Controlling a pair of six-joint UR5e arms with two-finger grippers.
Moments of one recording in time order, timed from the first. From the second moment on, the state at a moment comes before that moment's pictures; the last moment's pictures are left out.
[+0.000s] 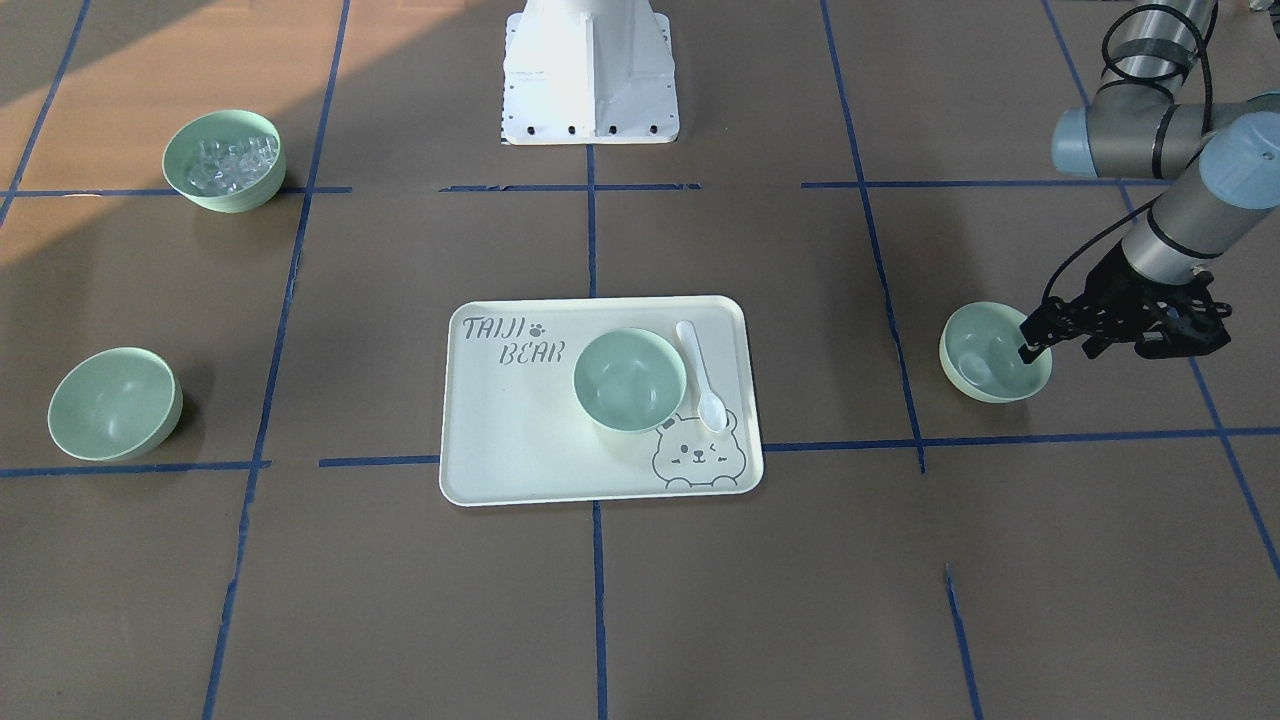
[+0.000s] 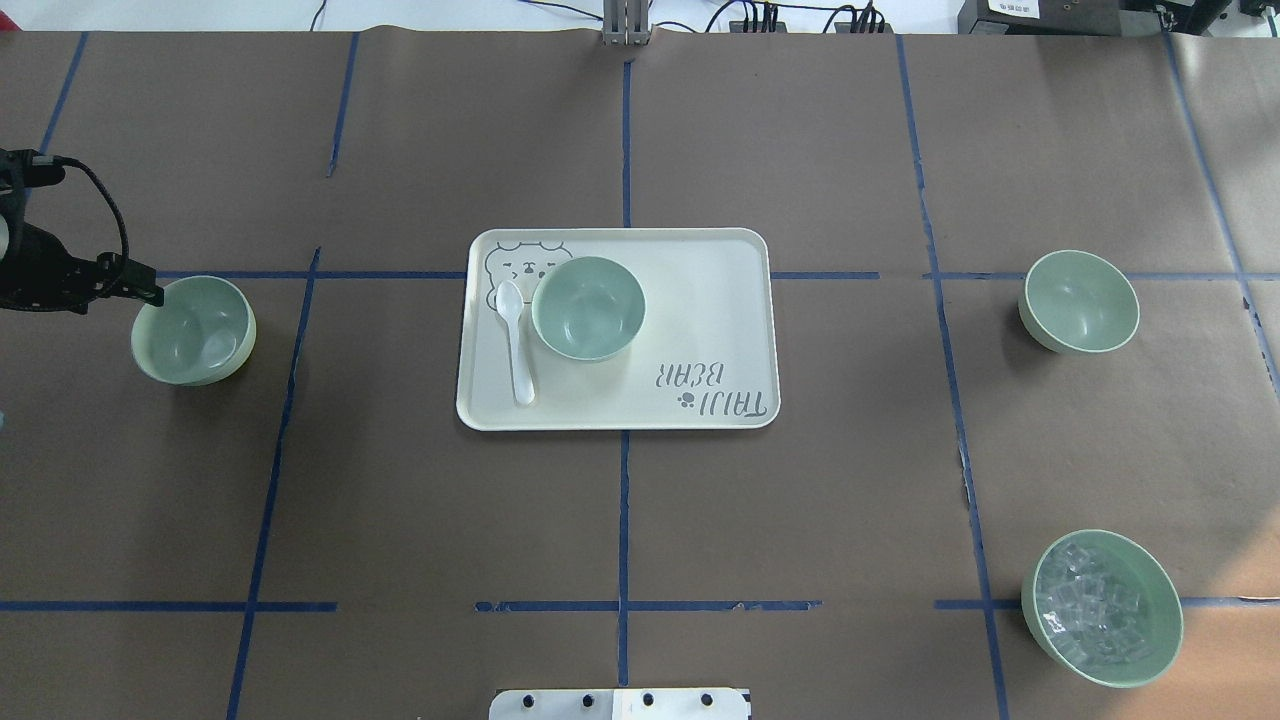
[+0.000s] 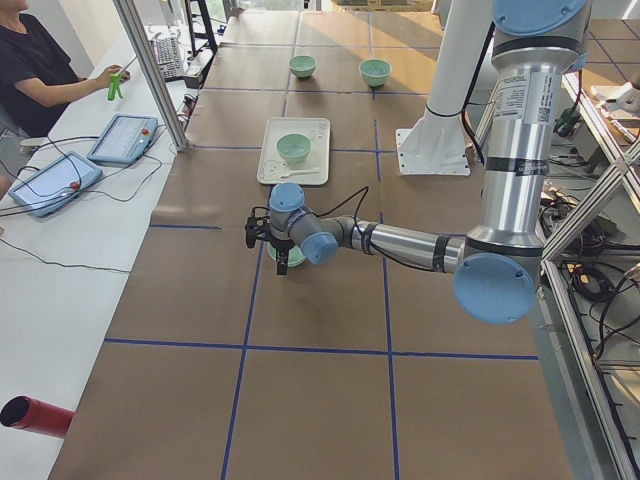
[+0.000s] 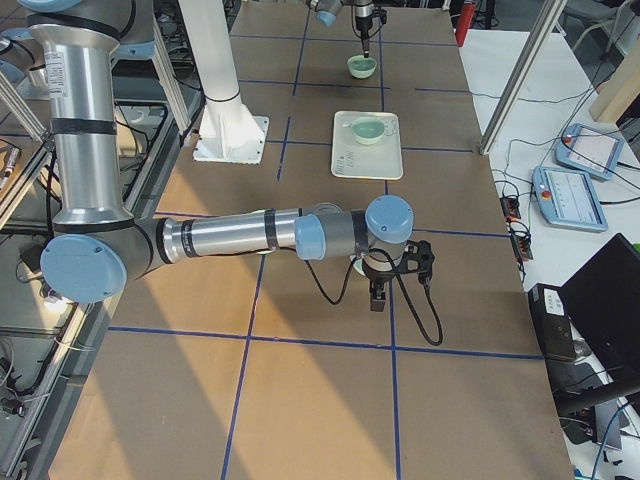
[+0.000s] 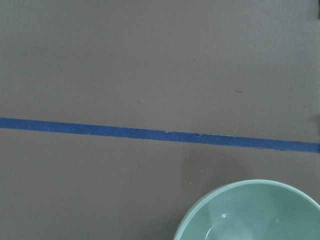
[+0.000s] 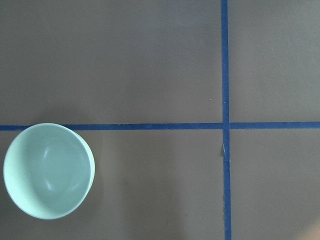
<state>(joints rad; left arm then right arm) -0.99 -1.63 -1.59 -2.19 -2.14 -0.94 1.51 -1.54 1.69 -1.52 2.44 0.24</state>
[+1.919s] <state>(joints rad) -0.96 -1.70 -1.87 -1.87 -2.15 -1.08 1.26 -1.57 1.55 -1.03 2.34 0.64</state>
